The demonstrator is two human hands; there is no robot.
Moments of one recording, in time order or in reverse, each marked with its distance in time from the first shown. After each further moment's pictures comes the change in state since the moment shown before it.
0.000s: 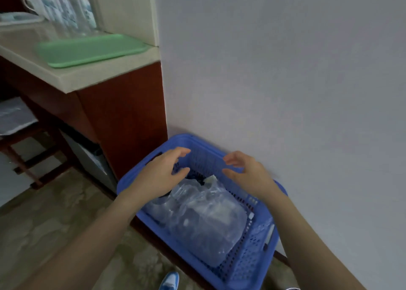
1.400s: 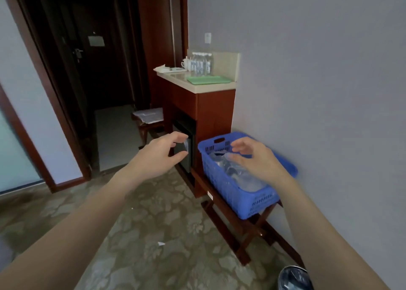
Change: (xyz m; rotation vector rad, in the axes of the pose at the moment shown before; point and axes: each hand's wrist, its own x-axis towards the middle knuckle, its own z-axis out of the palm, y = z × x) left_hand -0.523 0.310 -0.017 0.244 0.409 -0.243; right_hand -0.465 -0.088 -0.070 0.129 -0.150 -0.494
